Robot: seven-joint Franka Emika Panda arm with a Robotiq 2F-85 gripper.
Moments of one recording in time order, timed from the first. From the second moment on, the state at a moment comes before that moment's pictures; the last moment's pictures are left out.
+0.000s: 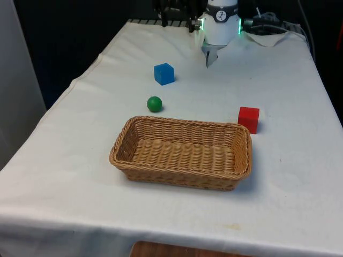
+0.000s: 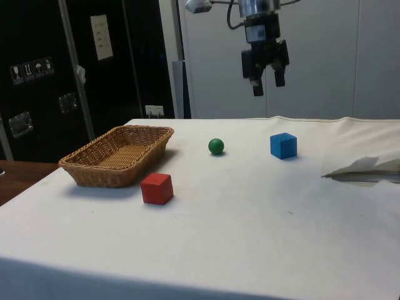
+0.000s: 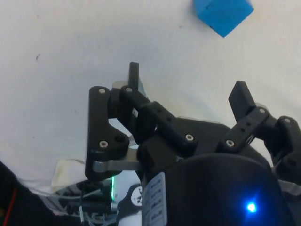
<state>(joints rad) 0.29 -0.31 -0.62 -2.62 -0.23 2.24 0.27</state>
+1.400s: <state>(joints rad) 0.29 -0.15 -0.72 -2.80 -0.24 2.68 0.36</state>
